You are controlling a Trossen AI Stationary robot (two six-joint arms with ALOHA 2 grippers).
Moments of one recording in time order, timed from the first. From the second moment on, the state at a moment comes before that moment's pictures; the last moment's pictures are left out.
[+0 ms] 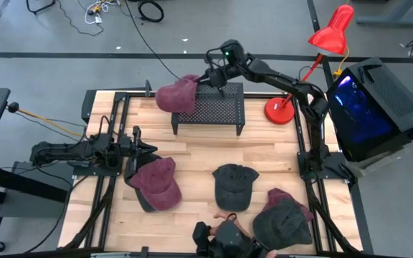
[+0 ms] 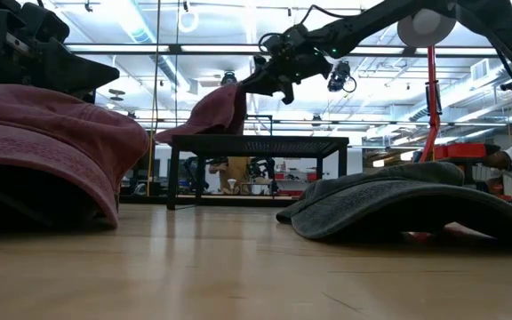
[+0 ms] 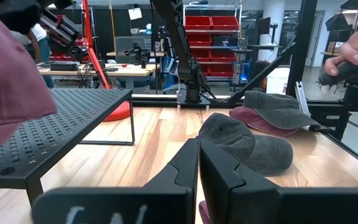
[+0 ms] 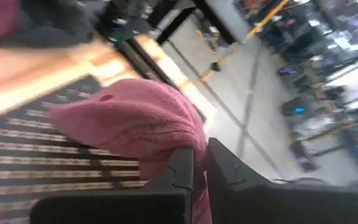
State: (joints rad) left arm 0.00 0.01 0.01 0.05 -0.07 -0.02; right arm -0.65 2.02 1.86 -0.35 -0.75 -1.16
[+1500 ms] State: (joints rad) left arm 0.00 0.01 0.01 0.05 -0.07 -0.02; right arm -0.67 1.94 1.80 -0.58 -0.78 -1.22
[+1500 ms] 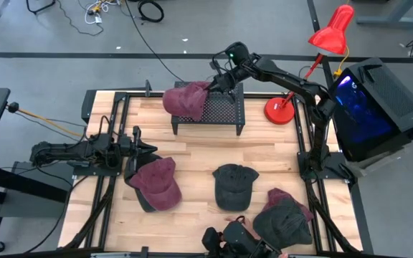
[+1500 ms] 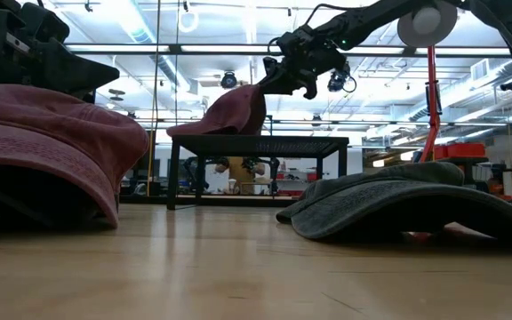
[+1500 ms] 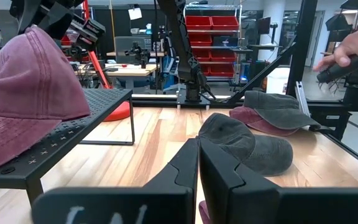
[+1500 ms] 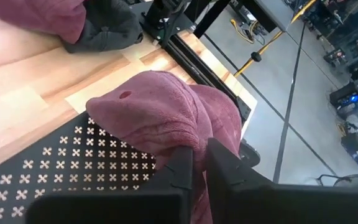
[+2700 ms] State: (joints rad) left arm 0.00 0.01 0.01 0.05 -0.07 -0.02; right arm -0.68 1.94 1.80 -0.55 -0.72 -0.89
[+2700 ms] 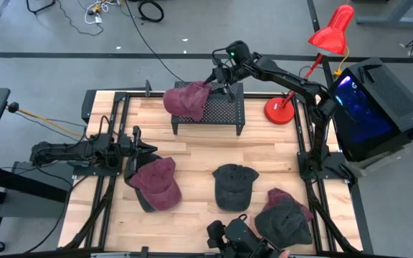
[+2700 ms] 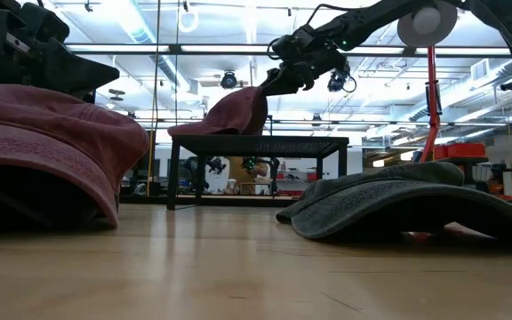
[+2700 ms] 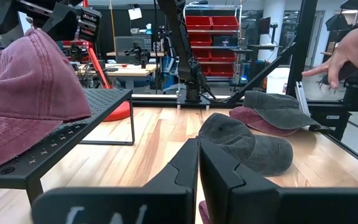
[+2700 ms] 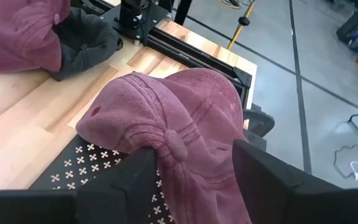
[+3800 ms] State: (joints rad) left arm 0.00 0.01 0.01 0.05 -0.07 -0.02; right arm -0.69 1.94 1.80 -0.62 -0.68 -0.64
